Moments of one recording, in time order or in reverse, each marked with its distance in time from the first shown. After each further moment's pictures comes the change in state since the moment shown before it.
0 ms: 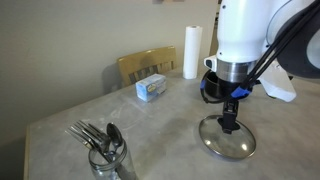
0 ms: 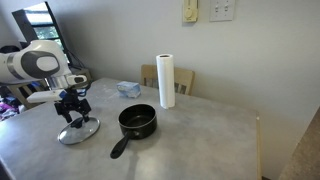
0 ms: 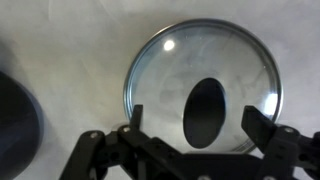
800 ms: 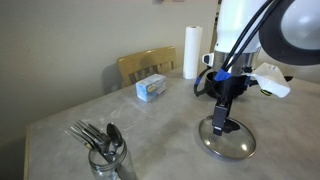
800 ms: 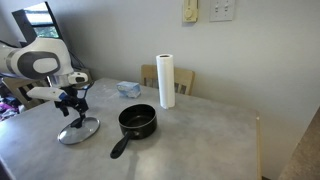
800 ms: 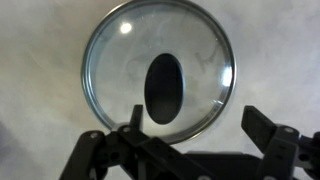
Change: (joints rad) arm -0.104 0.000 0.114 0.011 0.257 0.047 -0.139
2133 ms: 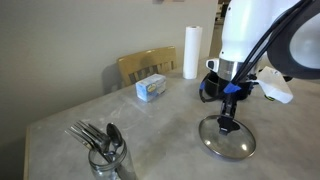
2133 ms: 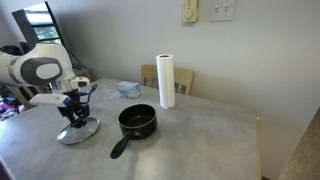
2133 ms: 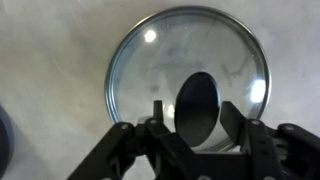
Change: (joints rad) arm -0.004 0.020 -0.030 -0.037 -0.095 0.057 0.004
